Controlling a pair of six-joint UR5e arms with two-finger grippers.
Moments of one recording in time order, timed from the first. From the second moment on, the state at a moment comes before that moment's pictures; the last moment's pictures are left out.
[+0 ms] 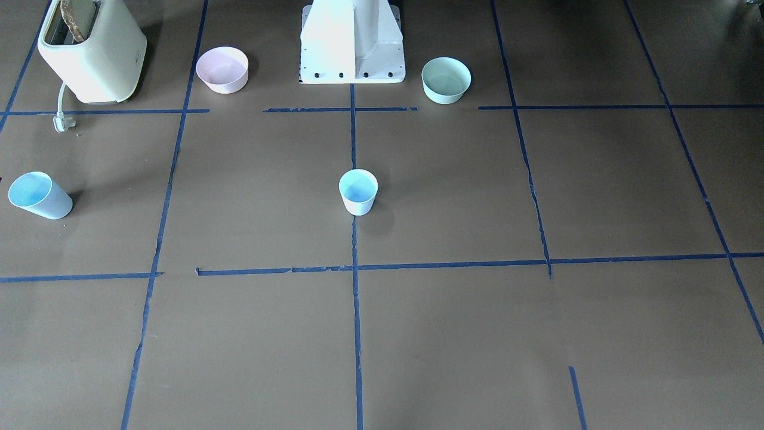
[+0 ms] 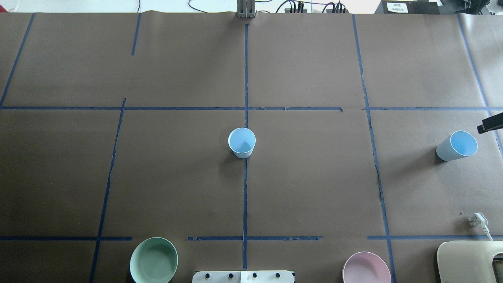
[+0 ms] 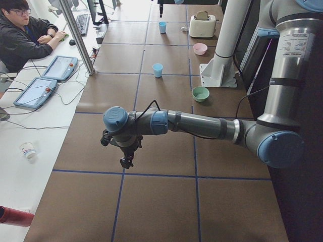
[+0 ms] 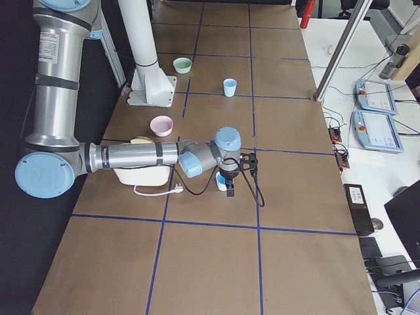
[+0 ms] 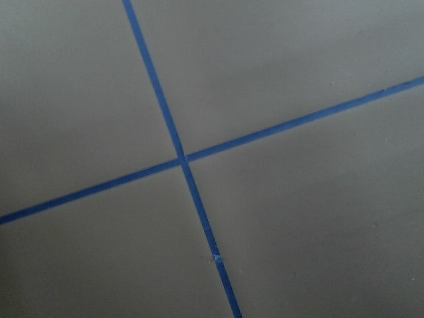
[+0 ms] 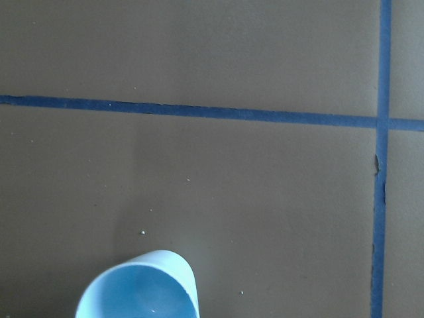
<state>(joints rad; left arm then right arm) -1.57 -1.66 -1.62 -1.35 -2.41 0.37 1.22 -1.69 1.73 -1.17 2.26 0.48</state>
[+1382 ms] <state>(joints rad) -1.57 -1.64 -1.63 -1.35 -2.42 0.36 1.10 -1.67 1.62 -1.06 2.26 0.48</state>
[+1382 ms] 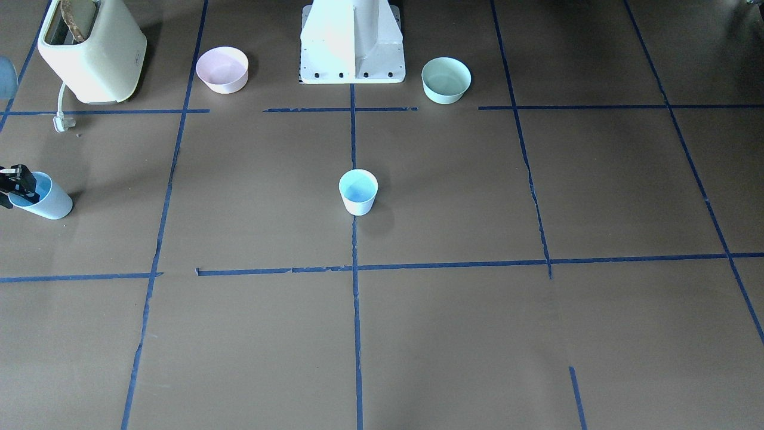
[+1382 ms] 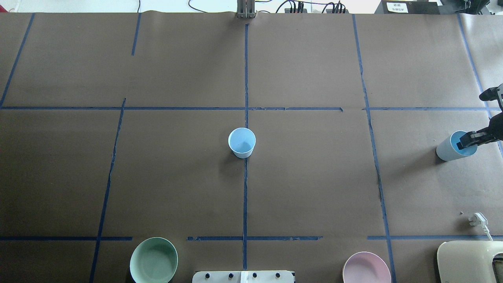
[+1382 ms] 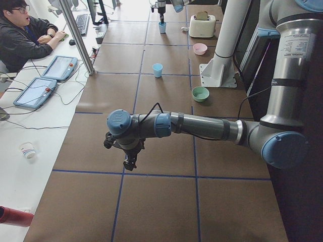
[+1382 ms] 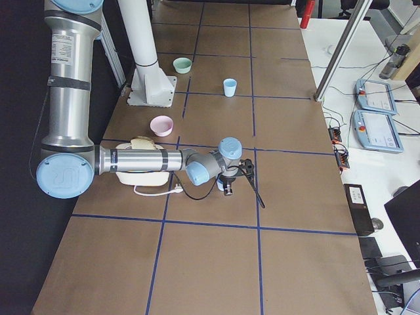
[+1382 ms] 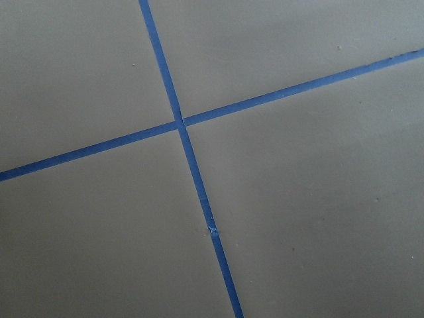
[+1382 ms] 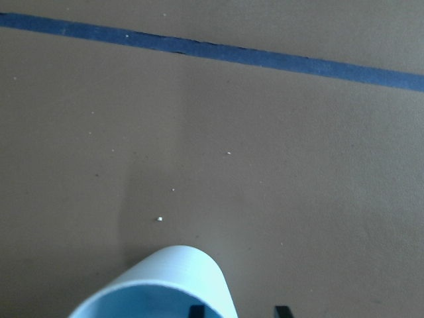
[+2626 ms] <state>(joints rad) -1.58 -1.56 -1.66 -1.43 -2.37 0.24 0.93 -1.16 1.90 -1.60 2.22 1.06</state>
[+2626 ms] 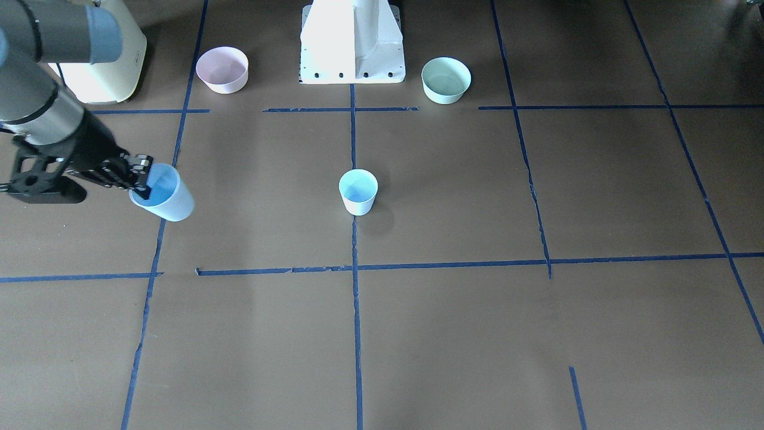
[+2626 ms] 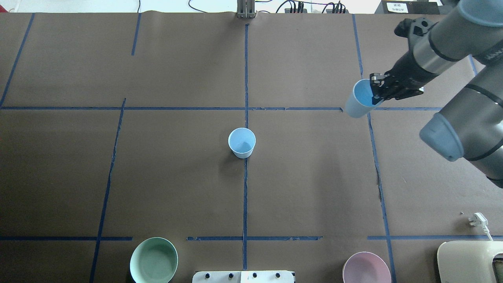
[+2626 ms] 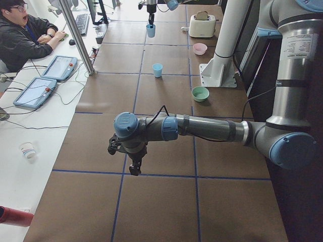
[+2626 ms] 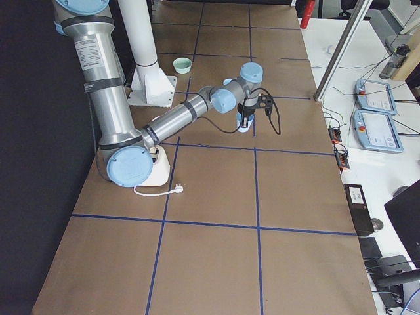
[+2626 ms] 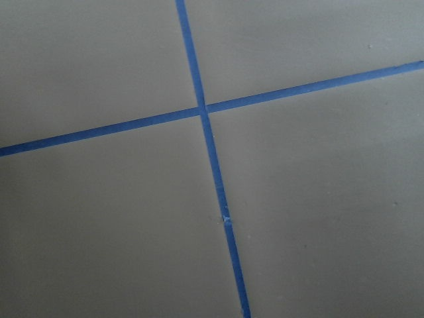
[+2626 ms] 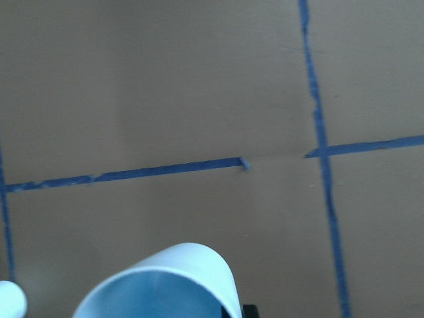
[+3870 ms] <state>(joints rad) -1.58 -1.50 -1.67 -1.56 -2.37 0.16 0.54 -0.73 1.68 -1.75 1.89 1.48</state>
